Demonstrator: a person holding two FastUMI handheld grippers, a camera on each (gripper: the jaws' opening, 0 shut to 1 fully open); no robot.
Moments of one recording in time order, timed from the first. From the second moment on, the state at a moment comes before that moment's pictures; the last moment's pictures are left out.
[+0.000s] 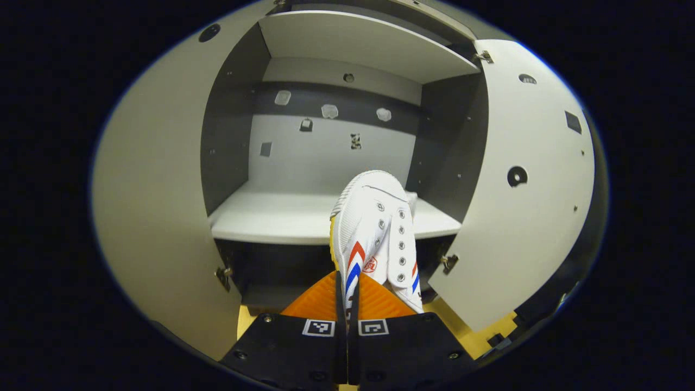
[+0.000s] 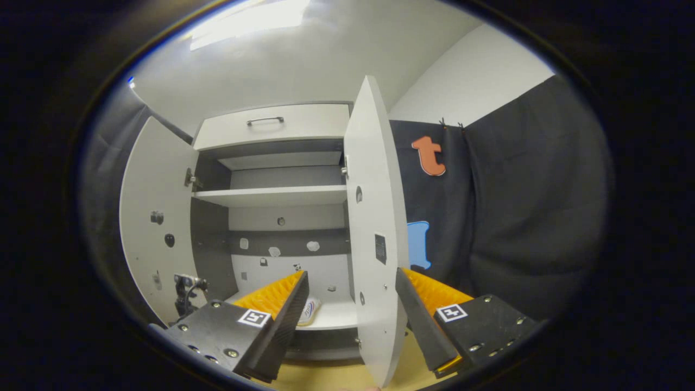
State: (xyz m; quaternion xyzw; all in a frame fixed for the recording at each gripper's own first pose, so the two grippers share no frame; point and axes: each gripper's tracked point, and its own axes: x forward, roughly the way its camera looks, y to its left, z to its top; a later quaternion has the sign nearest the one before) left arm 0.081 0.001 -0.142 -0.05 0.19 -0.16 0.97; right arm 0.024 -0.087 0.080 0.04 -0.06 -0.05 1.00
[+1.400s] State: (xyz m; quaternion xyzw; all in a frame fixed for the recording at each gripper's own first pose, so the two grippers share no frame) left arm 0.231 0.013 -0.125 -0.04 0.19 -0.11 0.97; right arm -0.001 -0.155 0.058 0.03 -0.04 -0.12 0.99
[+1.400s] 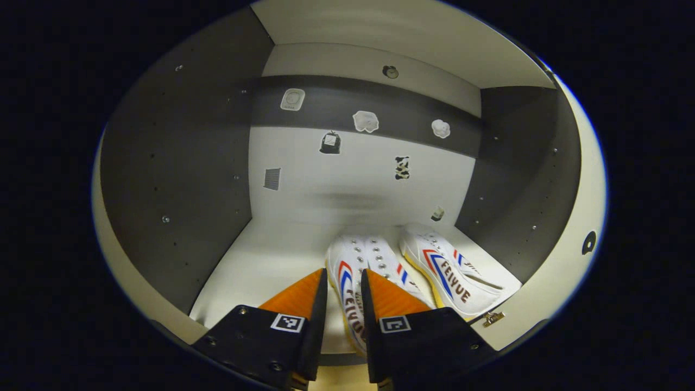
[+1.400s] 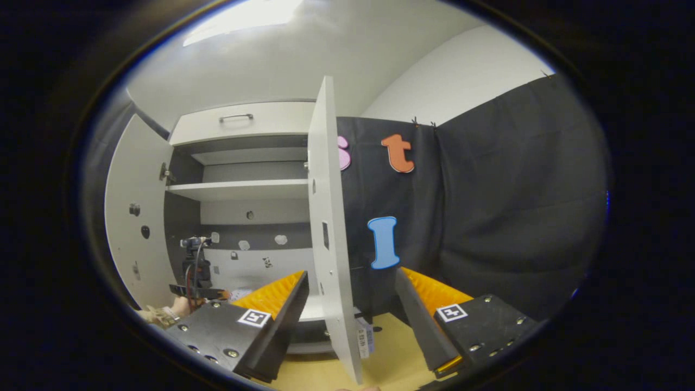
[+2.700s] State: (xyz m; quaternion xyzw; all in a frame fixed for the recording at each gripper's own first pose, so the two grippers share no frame) left arm -0.017 0.038 0.047 0.02 0.03 -0.04 1.00; right arm 0.052 -0.189 0.005 0.01 0.03 0.01 1.00
